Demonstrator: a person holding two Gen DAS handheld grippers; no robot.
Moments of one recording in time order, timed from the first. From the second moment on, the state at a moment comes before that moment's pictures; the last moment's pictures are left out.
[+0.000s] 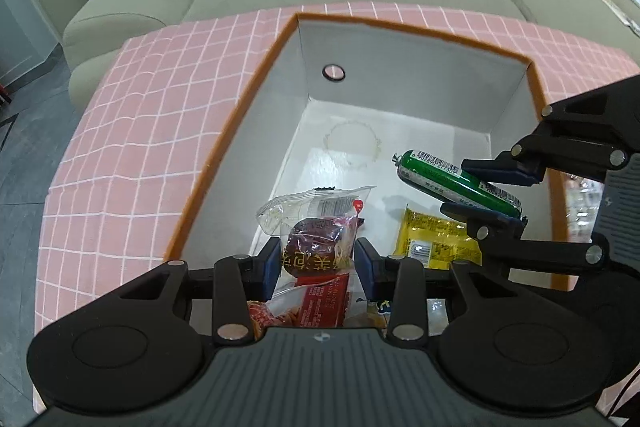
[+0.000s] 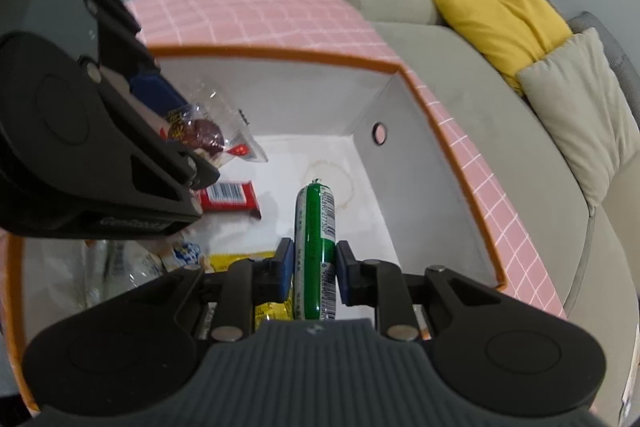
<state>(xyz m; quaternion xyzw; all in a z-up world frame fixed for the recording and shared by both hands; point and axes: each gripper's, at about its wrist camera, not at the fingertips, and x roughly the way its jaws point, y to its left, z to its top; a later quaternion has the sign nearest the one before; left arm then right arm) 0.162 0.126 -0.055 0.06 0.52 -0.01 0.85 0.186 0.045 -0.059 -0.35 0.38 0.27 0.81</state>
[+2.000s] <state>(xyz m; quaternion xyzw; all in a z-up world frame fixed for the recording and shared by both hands) 0.079 0.047 0.024 0.01 0.44 -0.06 0.89 0.090 -0.082 0.016 -0.19 0.34 0.23 0.89</state>
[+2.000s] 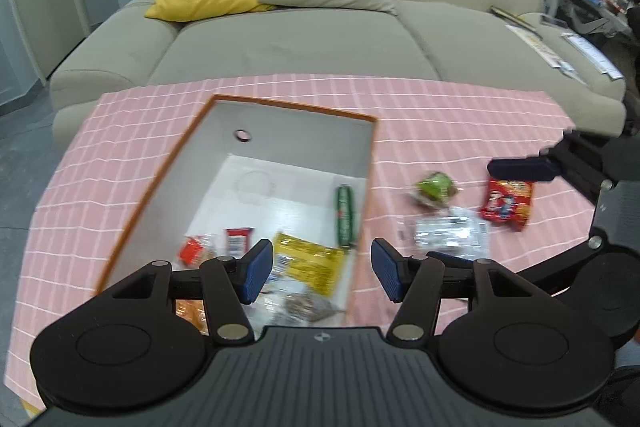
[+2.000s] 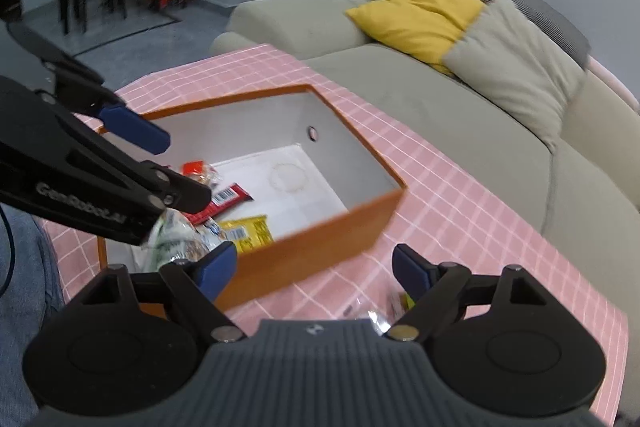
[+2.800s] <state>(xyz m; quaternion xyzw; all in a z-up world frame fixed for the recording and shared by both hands) 0.046 -0.030 -0.042 -0.05 0.45 -0.12 0.88 0.014 -0.204 -0.073 -0.05 0.36 0.03 0.93</state>
